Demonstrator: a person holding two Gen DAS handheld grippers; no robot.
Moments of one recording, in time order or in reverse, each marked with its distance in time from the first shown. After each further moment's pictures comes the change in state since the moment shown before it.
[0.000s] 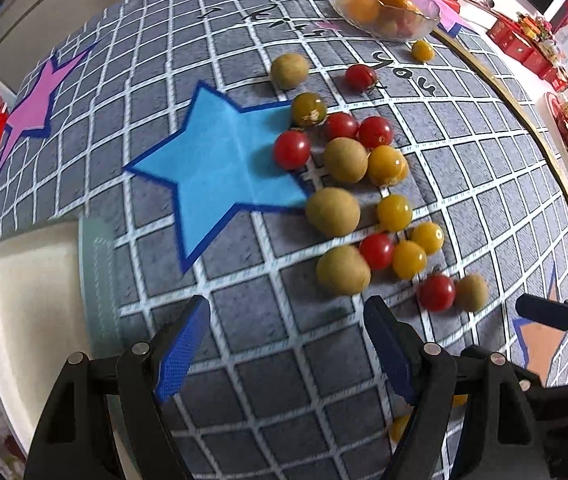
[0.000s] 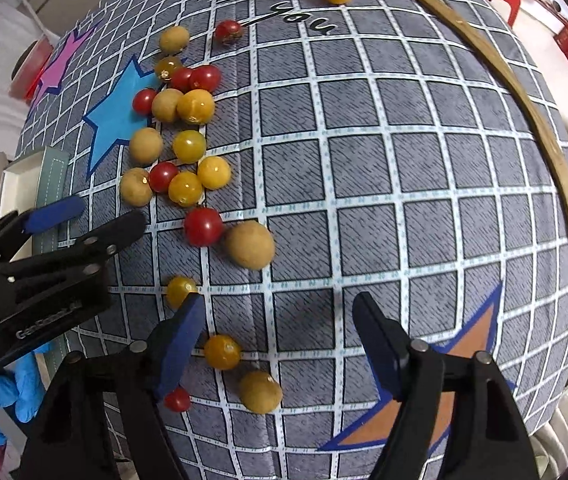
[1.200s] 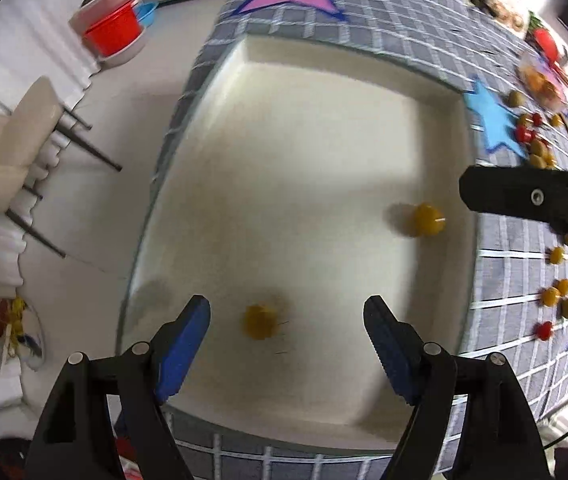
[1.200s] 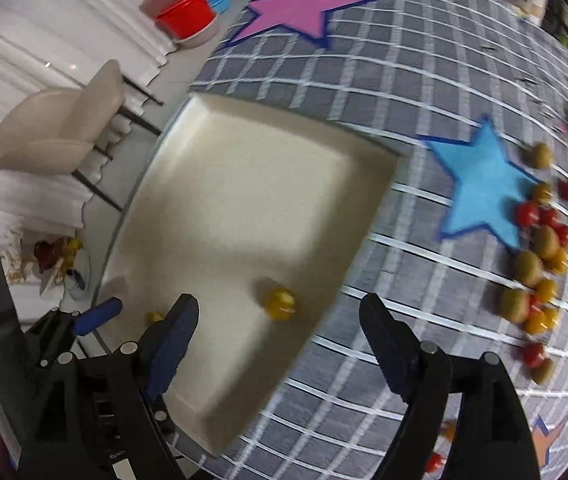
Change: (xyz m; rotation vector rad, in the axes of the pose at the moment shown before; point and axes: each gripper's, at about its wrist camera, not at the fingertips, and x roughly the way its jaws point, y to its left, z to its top) left arm -0.064 0.183 -0.160 -0.351 -0.012 0.112; right arm 0.014 0.258 0.014 -0.409 0.013 0.170
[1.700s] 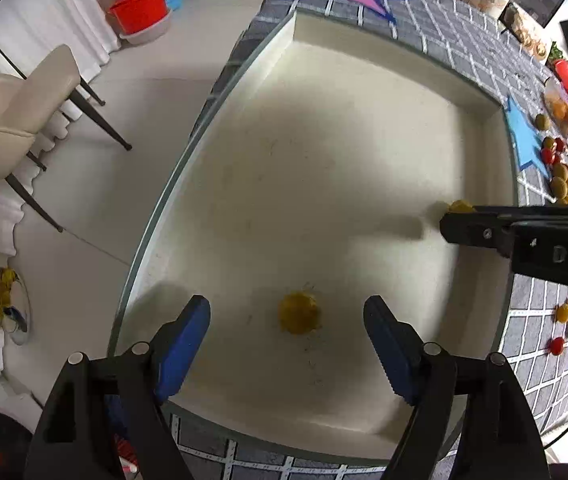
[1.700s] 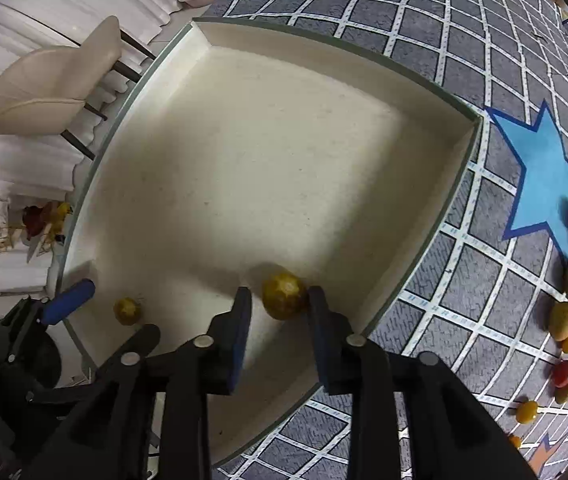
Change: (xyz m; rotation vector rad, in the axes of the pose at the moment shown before) left arm 0.027 0.048 -0.017 -0.121 0.005 -0.010; right arm 0.069 0.038 0.001 -0.086 0.132 -0.014
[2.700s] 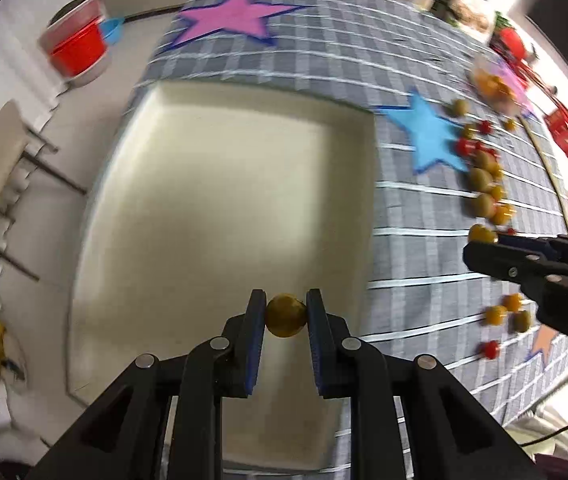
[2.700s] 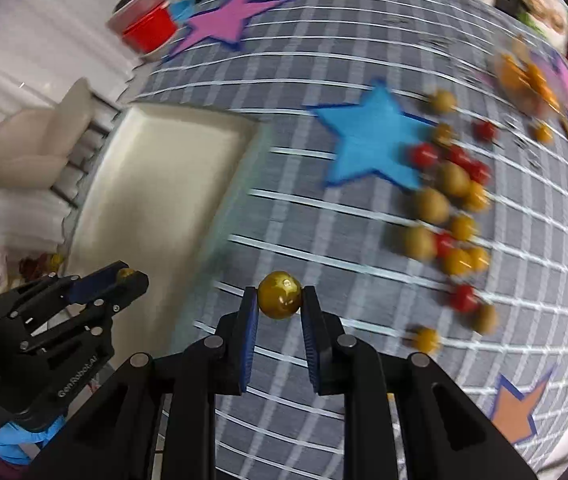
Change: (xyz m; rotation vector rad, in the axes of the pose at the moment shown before) left arm -0.045 -0.087 0.026 0.128 -0.037 -0.080; right arm -0.092 -0.083 -0.051 0.143 -0.137 -0.039
